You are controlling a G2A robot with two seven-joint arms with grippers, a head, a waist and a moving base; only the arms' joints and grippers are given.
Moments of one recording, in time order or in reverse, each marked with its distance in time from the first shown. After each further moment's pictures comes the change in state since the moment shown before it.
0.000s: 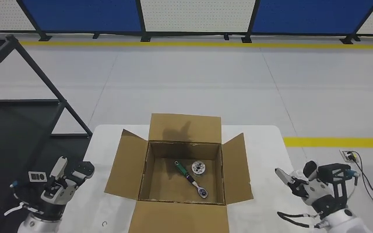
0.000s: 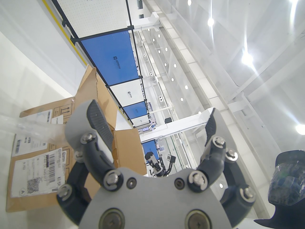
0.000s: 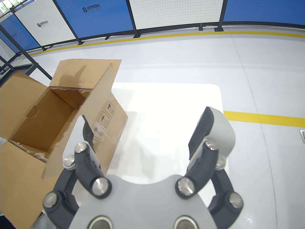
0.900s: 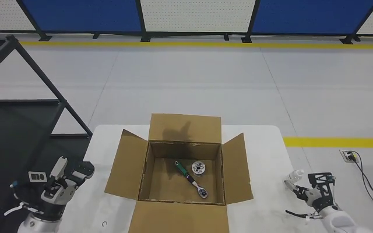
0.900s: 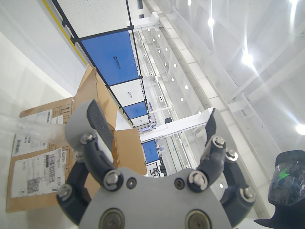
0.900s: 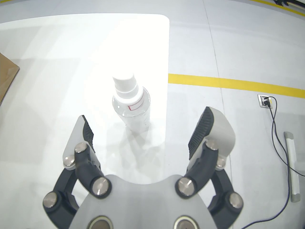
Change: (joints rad) left arm 0.000 0.000 0.000 0.000 0.000 0.000 0.000; right arm 0.247 0.058 -0.018 0.725 -0.340 -0.160 -0.239
